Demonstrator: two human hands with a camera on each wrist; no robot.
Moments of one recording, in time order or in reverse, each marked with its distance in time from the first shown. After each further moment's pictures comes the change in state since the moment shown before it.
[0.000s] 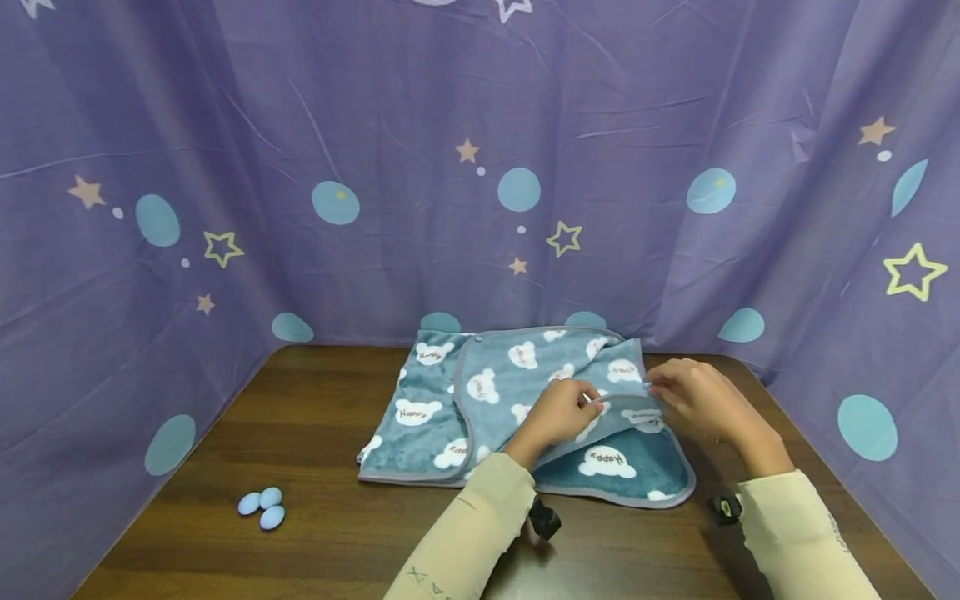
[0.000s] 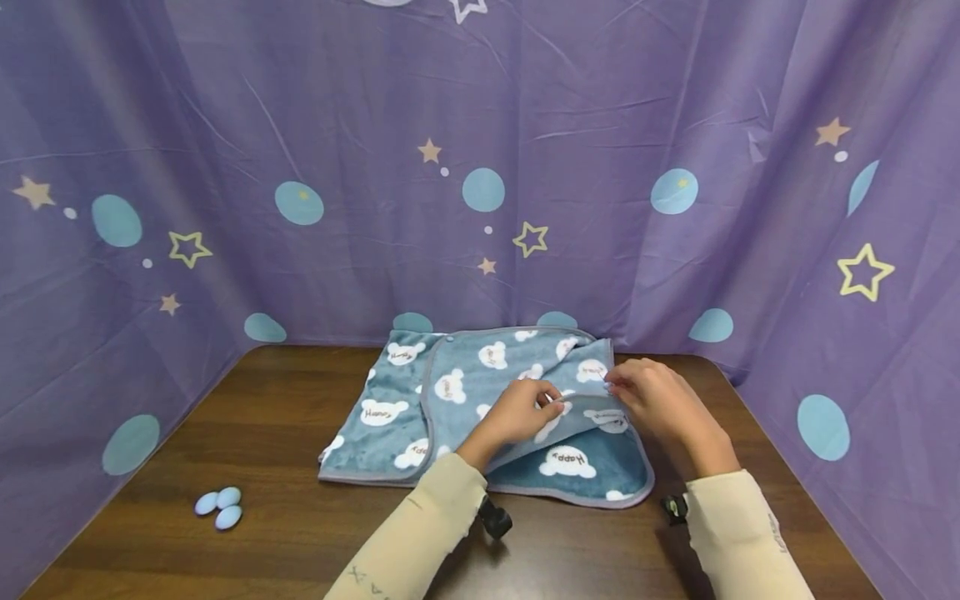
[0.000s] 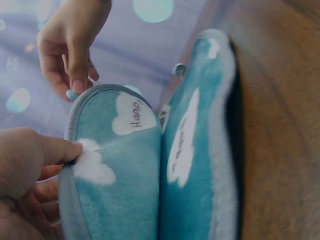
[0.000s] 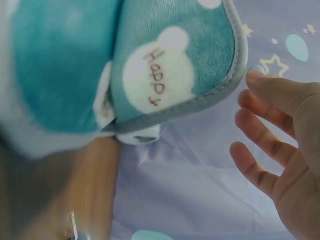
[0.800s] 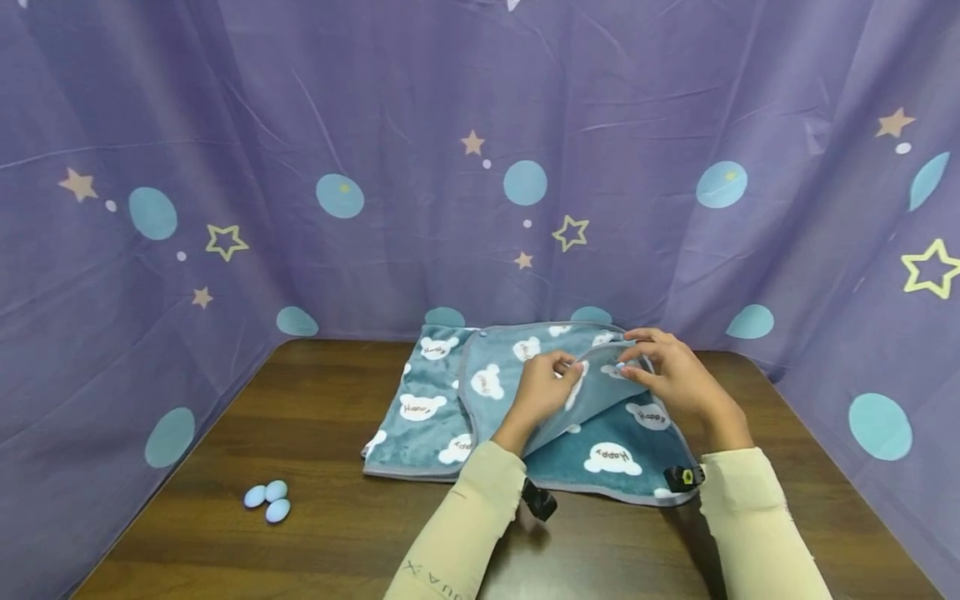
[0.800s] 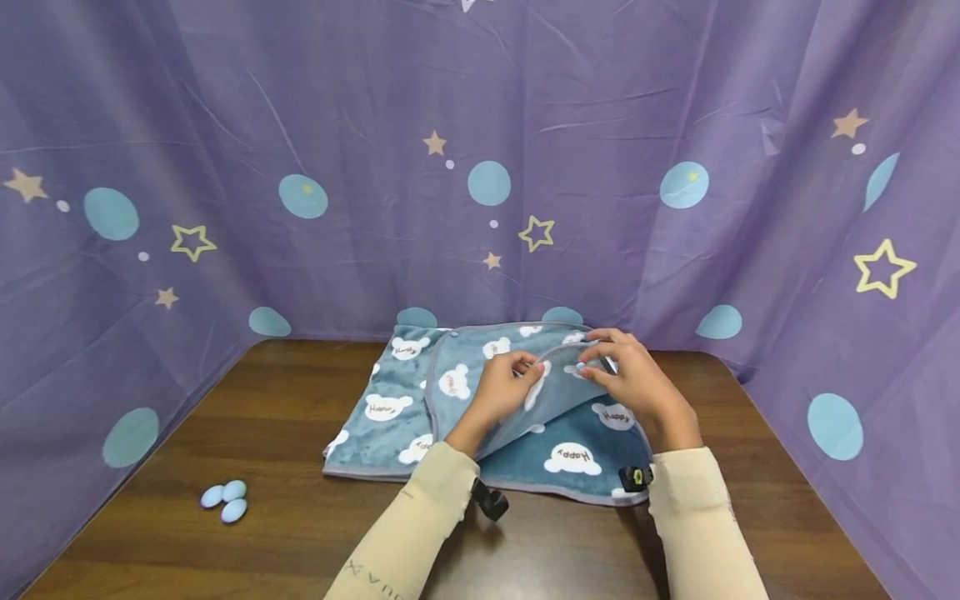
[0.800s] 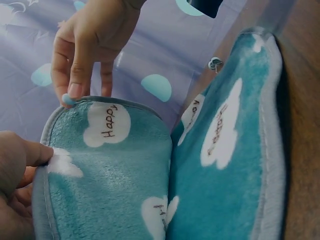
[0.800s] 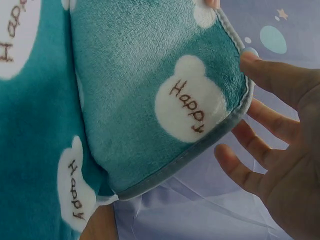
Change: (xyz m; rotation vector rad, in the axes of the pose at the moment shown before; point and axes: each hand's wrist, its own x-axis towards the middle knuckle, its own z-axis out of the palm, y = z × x) left_hand 0.008 -0.019 -0.019 -0.198 0.319 -0.100; right_hand 0.036 -0.003 0.021 0.314 -0.089 0.174
